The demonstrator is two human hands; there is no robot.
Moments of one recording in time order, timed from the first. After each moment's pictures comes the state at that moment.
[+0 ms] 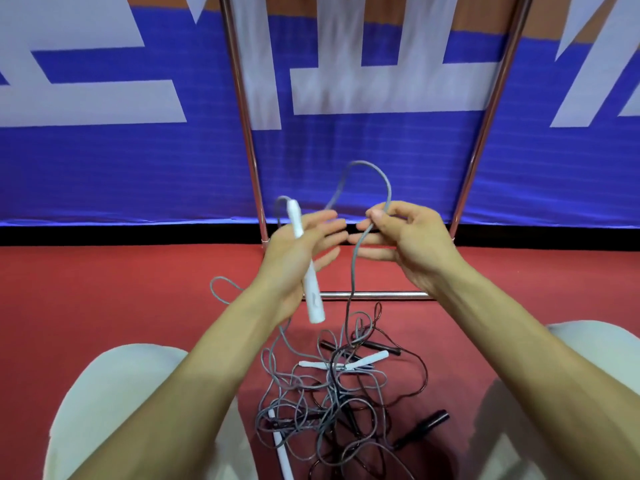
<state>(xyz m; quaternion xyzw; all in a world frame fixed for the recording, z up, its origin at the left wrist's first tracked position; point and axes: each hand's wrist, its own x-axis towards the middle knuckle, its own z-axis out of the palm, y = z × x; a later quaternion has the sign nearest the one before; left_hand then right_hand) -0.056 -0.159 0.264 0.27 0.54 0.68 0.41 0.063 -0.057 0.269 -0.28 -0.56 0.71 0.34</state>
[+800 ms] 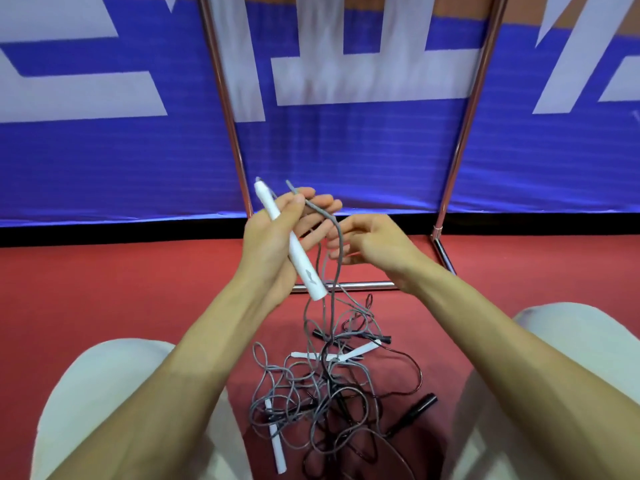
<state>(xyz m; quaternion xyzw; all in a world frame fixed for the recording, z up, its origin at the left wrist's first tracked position) -0.045 -0.159 0.277 0.25 0.42 0.77 0.41 0.057 -0.058 0.255 -0.33 -0.69 0.62 0.20</state>
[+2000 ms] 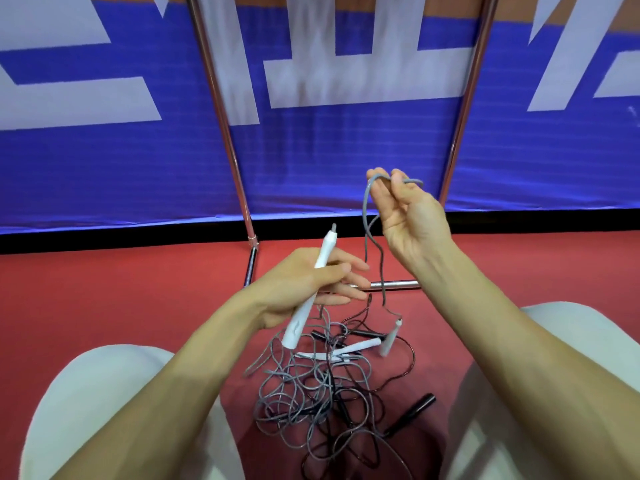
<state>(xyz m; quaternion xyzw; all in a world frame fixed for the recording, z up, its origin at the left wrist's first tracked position) -0.037 -0.161 0.253 0.43 0.58 0.44 0.53 0.073 -0.041 0.282 -0.16 -0.22 0.82 0.50</state>
